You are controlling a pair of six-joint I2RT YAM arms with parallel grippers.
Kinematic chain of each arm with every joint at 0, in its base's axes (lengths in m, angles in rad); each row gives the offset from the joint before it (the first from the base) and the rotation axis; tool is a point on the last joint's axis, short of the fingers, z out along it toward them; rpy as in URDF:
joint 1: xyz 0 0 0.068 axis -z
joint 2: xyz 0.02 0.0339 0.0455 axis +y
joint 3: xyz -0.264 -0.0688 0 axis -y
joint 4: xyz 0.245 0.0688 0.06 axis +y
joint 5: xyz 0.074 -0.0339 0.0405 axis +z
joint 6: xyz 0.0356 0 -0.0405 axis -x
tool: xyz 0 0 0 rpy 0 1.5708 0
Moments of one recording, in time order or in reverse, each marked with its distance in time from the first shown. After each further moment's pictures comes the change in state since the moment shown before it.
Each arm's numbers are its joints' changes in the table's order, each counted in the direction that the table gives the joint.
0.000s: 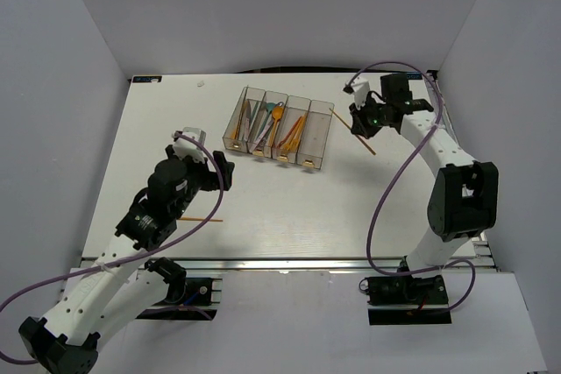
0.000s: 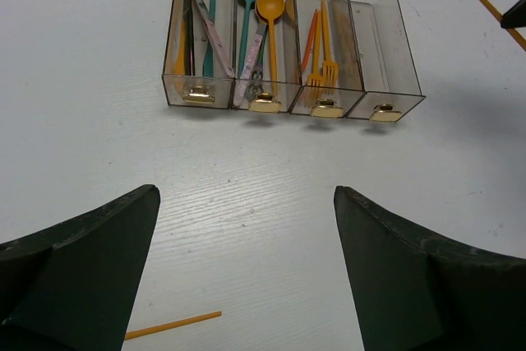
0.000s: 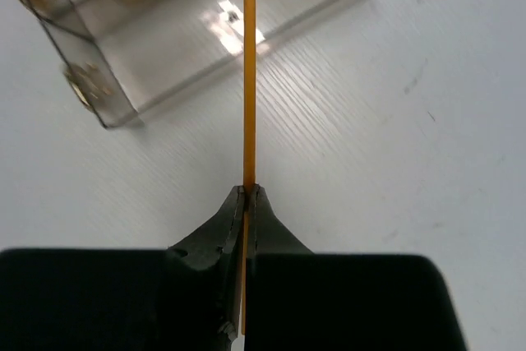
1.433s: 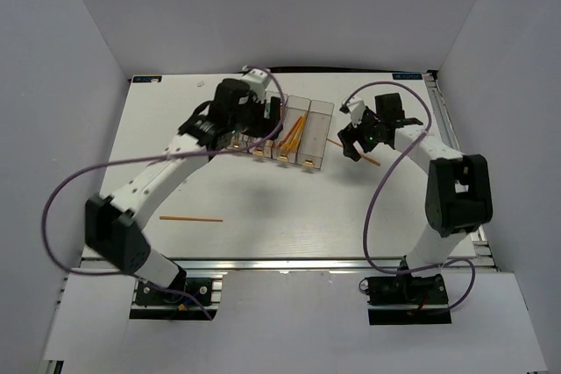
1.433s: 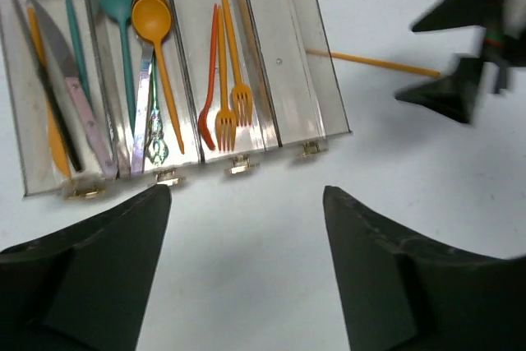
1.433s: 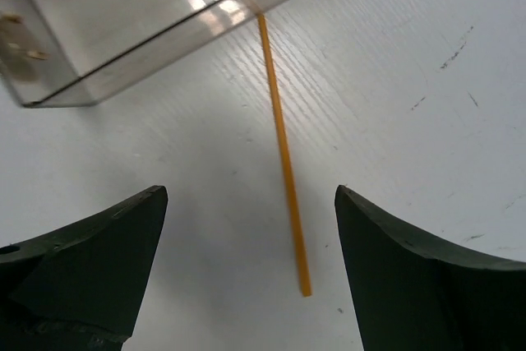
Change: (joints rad) left arm 0.021 0.887 0.745 0.129 -0.245 -0.030; right arm -0.001 -0.007 -0.202 -0.229 0.050 -0.019
